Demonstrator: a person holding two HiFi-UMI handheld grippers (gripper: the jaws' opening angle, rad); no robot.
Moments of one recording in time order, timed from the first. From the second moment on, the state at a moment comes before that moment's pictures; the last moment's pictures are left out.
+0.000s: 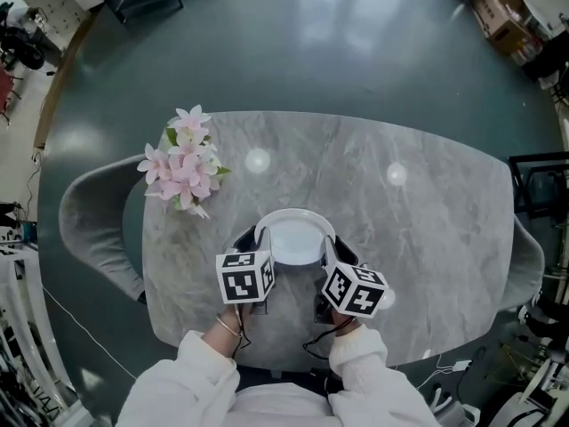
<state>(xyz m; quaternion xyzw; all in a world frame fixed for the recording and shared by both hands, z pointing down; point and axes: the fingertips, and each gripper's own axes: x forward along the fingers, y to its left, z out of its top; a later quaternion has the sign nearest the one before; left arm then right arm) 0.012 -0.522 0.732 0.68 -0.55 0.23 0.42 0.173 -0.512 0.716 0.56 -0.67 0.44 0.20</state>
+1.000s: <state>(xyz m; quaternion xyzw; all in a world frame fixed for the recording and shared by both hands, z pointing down) 0.008 -0.521 0.737 0.68 -0.55 0.22 0.43 0.171 -0.506 0.732 0.56 -0.66 0.45 0.21</state>
